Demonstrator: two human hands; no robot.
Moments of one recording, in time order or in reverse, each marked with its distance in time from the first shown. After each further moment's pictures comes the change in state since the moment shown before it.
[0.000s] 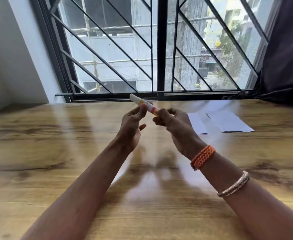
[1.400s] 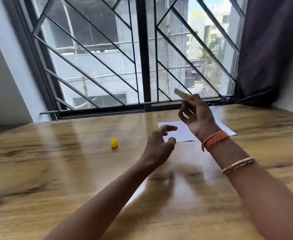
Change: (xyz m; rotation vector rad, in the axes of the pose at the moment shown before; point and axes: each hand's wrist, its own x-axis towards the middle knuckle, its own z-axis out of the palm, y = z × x) left_hand -0.019 -0.035 0.075 0.636 -0.199 0.245; right_hand 0.050 -0.023 -0.088 0.533 0.223 -0.018
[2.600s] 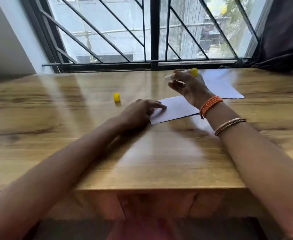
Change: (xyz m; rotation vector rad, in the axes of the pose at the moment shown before) left_hand -0.014 -0.049 -0.049 0.592 -0.337 0.033; right_hand 0.010 0.046 -0.016 -0.269 -0.183 0.076
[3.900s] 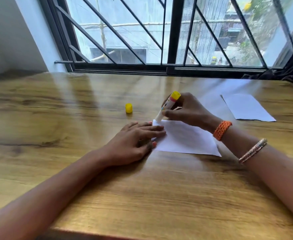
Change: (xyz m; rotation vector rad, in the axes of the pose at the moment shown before) left_hand -0.049 -0.030 -0.015 0.016 -0.027 0.031; right_hand 0.010 0.024 0.026 -0.857 -0.476 -0.276
